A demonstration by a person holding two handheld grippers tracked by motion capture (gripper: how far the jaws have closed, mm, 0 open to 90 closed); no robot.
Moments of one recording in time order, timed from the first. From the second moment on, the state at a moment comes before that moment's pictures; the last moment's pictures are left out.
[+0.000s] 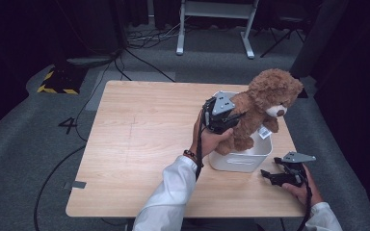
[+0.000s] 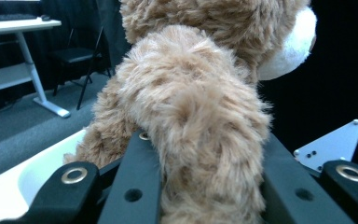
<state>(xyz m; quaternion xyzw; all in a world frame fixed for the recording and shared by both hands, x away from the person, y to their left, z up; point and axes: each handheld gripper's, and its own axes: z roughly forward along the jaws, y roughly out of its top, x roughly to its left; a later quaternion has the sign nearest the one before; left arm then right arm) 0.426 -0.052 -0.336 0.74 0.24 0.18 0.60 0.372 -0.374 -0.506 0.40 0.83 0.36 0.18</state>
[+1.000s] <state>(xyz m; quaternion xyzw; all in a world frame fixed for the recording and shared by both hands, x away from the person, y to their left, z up) 0.450 -0.056 -0.352 0.82 0.24 0.19 0.49 0.372 -0.374 -0.506 0.40 0.83 0.36 0.18</state>
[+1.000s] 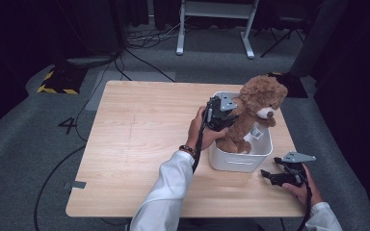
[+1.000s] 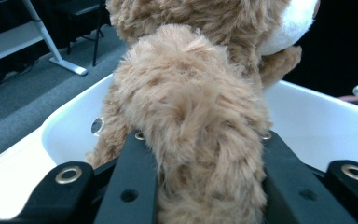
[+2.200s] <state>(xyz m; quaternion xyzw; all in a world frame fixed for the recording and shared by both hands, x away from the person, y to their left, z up) 0.448 -0.045 -0.381 0.88 0.19 0.17 0.41 0.372 -0.374 -0.506 0.40 0.83 0.36 0.18</state>
